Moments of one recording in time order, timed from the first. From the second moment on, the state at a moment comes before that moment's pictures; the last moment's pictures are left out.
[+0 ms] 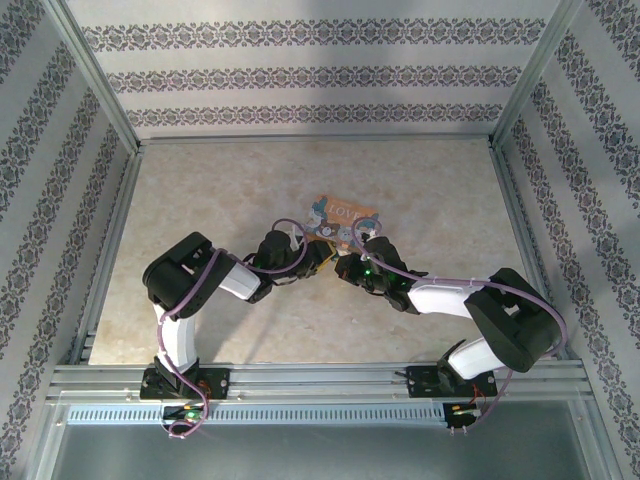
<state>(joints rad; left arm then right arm) -0.62 1.93 0.67 0.91 0.40 -1.35 0.65 1.47 0.48 0.37 -0.18 1.02</state>
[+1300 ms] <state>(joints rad) -0.63 1.96 0.67 0.95 0.38 -1.37 0.61 1.24 0.40 0.32 -0.15 0.99</state>
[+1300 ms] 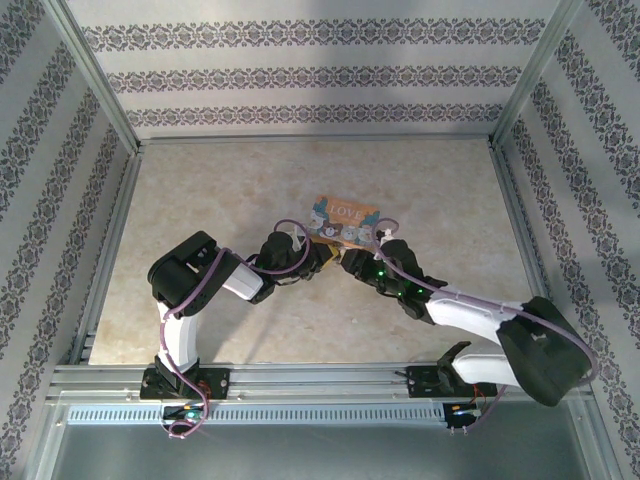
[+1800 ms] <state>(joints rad) -0.63 1.91 0.65 0.91 0.37 -1.36 0.55 0.82 0.39 0.09 -0.04 0.61</state>
